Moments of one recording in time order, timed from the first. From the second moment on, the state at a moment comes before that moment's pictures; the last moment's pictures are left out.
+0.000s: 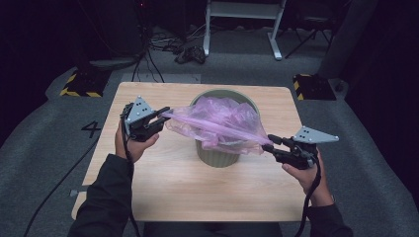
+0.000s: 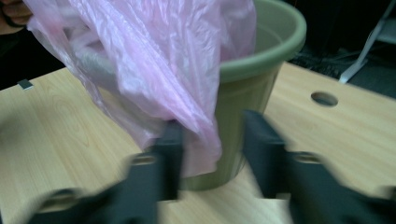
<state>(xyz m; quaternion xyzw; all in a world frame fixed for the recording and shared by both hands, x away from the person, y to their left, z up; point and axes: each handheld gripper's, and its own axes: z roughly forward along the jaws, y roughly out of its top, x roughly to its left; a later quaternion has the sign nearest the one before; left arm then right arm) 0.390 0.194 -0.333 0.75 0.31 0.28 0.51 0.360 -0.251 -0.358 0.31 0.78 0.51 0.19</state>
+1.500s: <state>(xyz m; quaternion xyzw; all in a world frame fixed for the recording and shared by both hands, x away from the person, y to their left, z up) 0.314 0.109 -0.350 0.74 0.27 0.23 0.57 0.320 -0.218 -0.295 0.20 0.78 0.52 0.29</state>
